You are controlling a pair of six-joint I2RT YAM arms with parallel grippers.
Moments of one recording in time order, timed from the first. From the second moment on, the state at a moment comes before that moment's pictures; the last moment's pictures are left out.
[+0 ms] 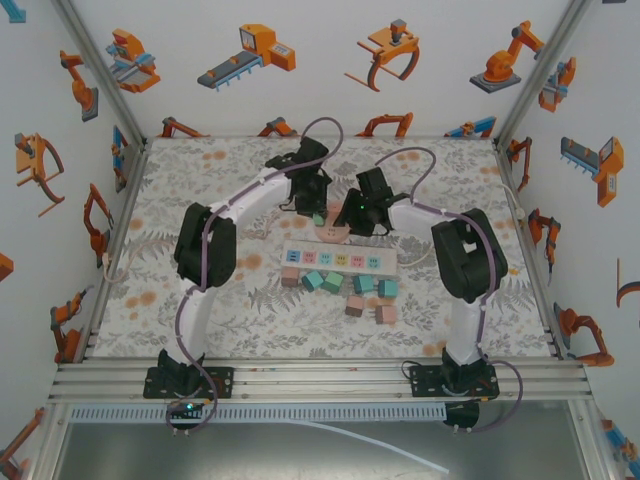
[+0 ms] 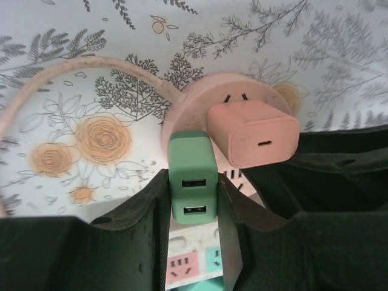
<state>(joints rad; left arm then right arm) -0.67 2.23 1.96 -0.78 -0.02 -0.43 0.47 1.98 1.27 -0.21 -0.13 0.74</state>
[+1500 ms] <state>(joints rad) -0.64 1.18 1.16 -0.46 0.37 -0.19 0.47 1.75 1.17 -0.33 -0.07 0.73</state>
